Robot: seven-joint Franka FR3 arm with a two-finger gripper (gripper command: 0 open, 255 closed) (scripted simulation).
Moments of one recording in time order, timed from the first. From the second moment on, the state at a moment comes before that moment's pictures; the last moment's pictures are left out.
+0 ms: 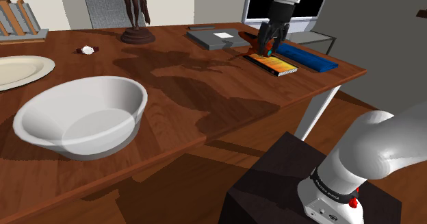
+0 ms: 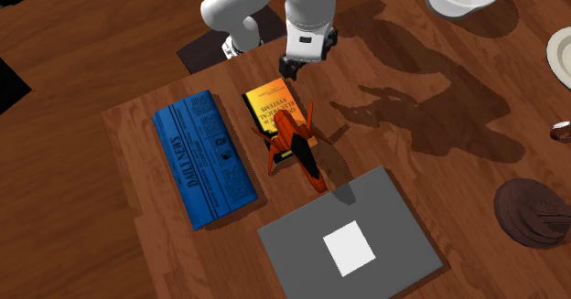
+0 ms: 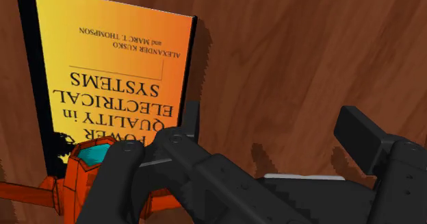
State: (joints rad) arm -0.04 -0.54 -0.06 -2.16 0.05 1.63 -0.05
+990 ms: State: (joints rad) arm -0.12 0.05 -0.25 -1.51 0.11 1.47 -0.32
